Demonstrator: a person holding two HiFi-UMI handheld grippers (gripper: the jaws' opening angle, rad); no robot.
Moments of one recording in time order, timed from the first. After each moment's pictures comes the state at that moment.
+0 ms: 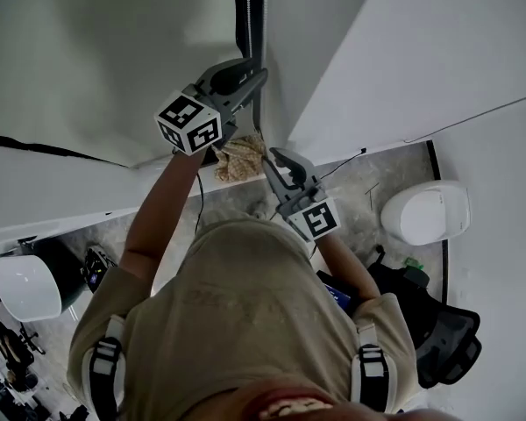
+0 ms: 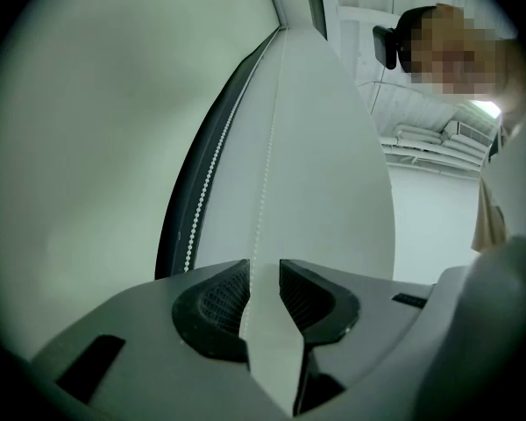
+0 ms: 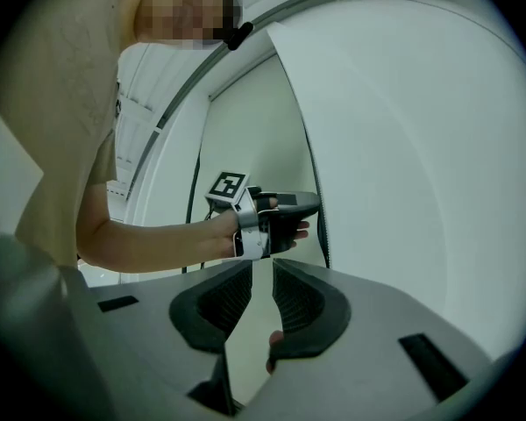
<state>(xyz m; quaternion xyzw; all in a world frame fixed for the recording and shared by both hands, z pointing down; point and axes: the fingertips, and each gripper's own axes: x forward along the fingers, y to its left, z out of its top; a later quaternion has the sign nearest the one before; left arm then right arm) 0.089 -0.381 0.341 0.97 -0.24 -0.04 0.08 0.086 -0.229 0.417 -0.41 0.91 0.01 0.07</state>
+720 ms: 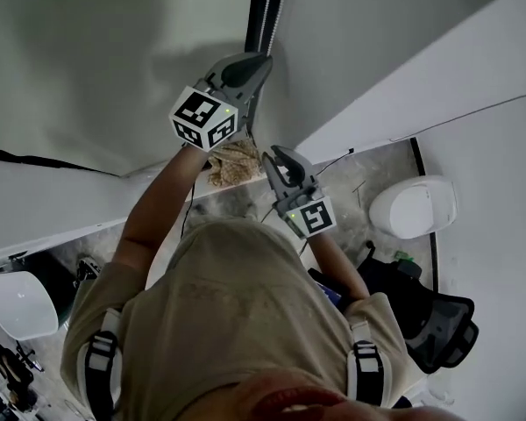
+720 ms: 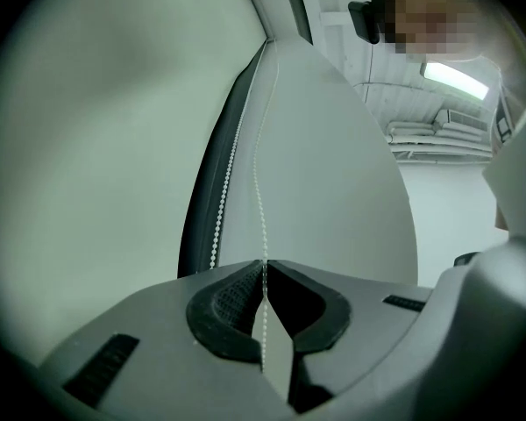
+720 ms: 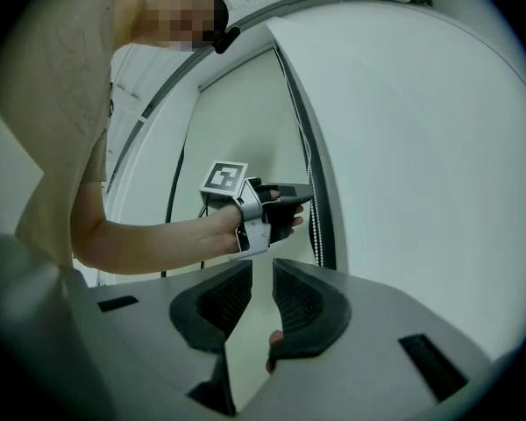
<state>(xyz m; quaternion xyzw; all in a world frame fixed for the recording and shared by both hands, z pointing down) 0.065 -0.414 0.313 0.97 -0.25 -0.06 0.02 0.052 -0.258 0.414 -0.46 0.88 0.00 0.05</state>
